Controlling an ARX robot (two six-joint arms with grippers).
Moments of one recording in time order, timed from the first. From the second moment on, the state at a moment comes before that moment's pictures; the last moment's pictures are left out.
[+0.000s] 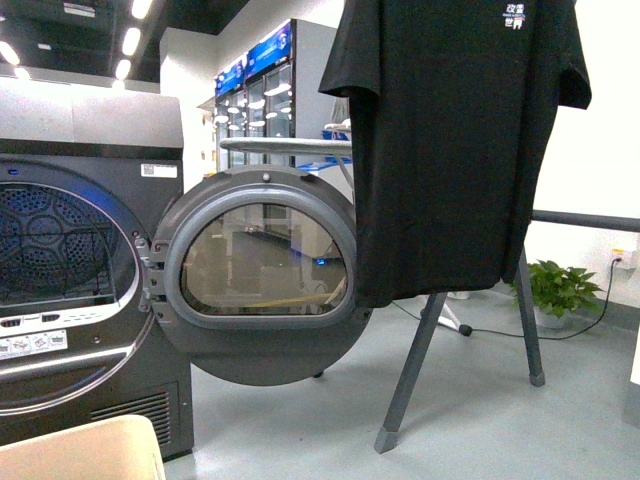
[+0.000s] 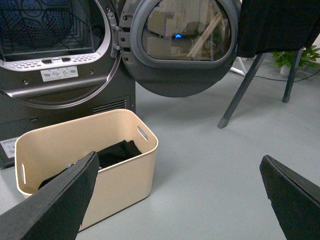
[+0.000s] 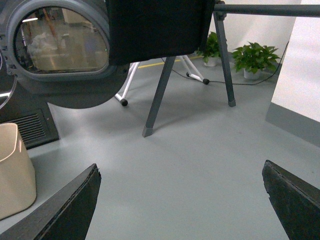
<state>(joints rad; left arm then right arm) 0.00 0.00 0.02 0.00 0.00 0.00 0.00 0.00 0.01 0.00 0.00 0.00</state>
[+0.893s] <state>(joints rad) 0.00 0.00 0.02 0.00 0.00 0.00 0.00 0.00 0.01 0.00 0.01 0.00</state>
